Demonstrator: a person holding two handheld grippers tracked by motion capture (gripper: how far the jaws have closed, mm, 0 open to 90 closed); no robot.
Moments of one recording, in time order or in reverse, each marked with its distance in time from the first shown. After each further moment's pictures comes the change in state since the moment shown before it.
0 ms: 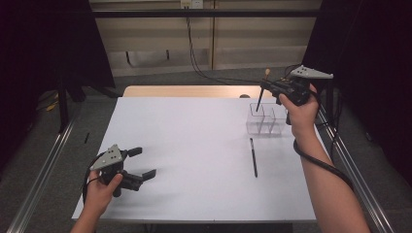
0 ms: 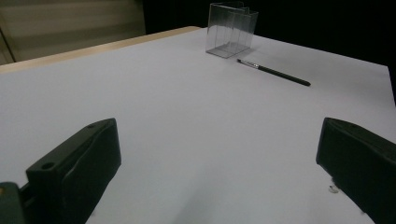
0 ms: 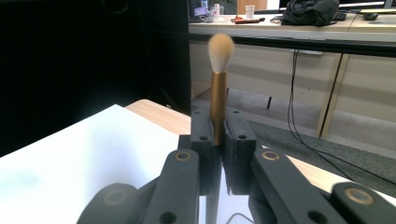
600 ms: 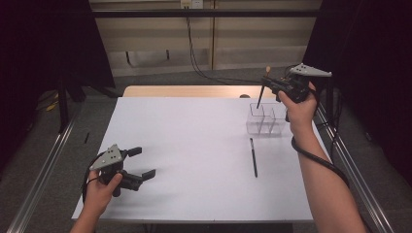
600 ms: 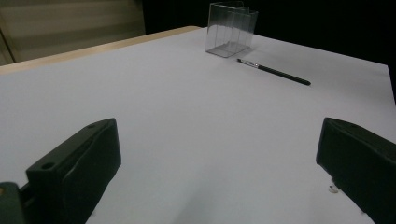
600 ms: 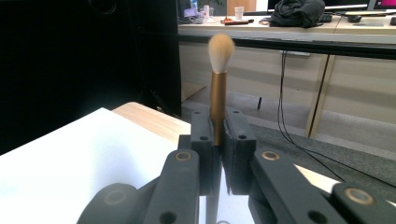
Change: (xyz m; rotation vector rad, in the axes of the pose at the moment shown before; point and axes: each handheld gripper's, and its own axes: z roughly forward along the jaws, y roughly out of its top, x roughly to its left) left arm 0.001 0.000 0.000 0.003 0.000 0.005; right arm -0.008 0.000 0.008 -0.008 -0.039 0.003
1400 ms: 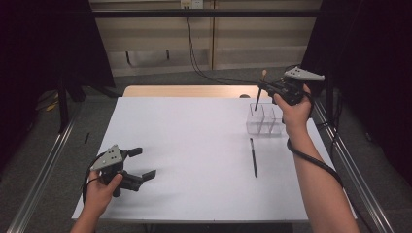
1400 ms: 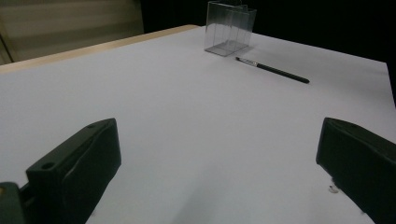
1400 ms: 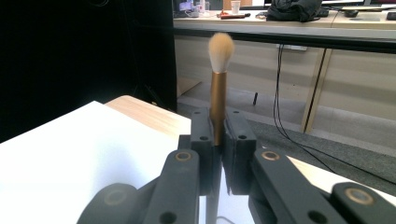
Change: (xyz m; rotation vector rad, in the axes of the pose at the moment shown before) left arm 0.000 0.000 0.000 0.004 -0.007 0.009; right arm 0.001 -0.013 0.012 0.021 -0.019 -0.008
